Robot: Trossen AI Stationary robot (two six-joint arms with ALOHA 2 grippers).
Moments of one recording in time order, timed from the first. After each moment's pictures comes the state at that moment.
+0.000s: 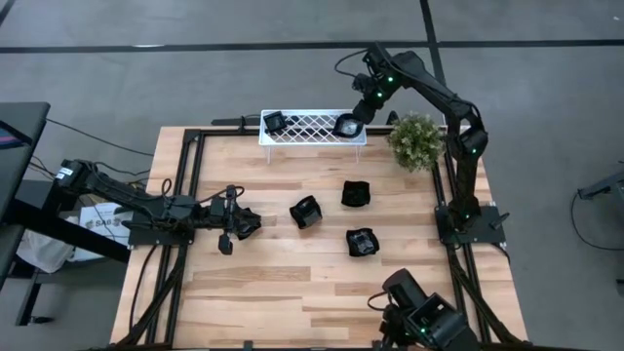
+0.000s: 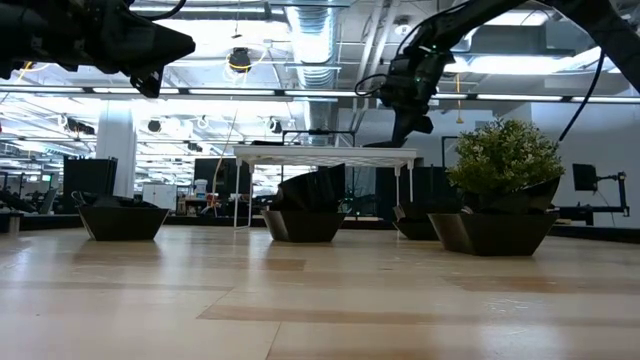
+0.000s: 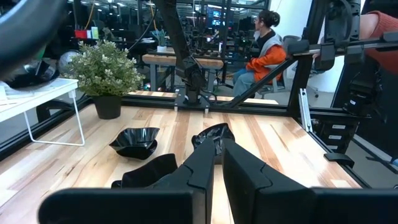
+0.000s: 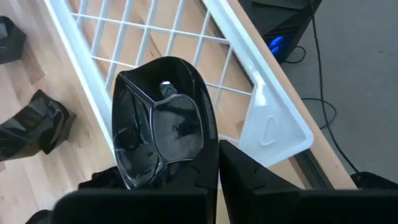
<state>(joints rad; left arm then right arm) -0.32 0.87 0.15 0.57 -0.31 -0.03 -0.93 1.95 1.96 -1.25 -0.41 -0.33</state>
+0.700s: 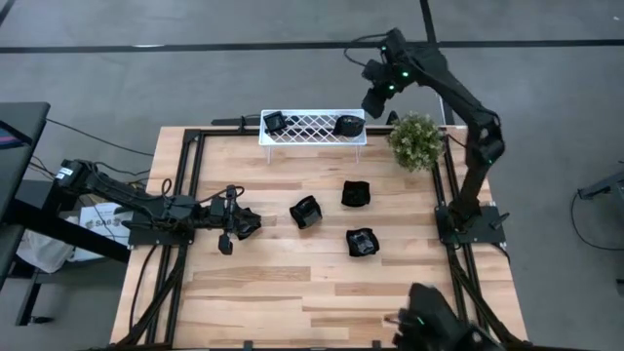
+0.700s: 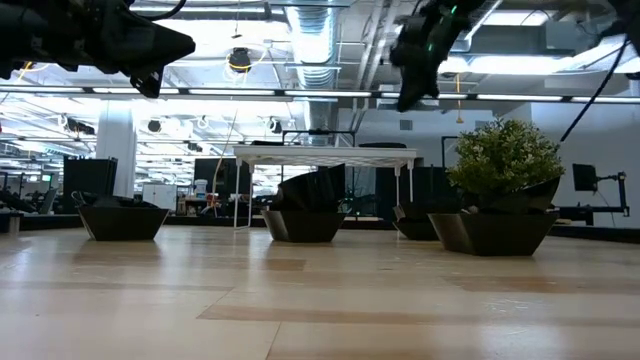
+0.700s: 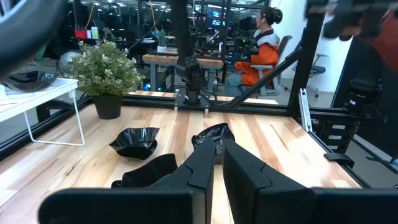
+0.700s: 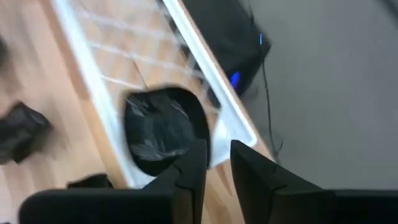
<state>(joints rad) -0.32 0.87 0.15 0.57 -0.31 -0.03 -0.92 1.78 1.96 -1.20 -0.31 -0.37</state>
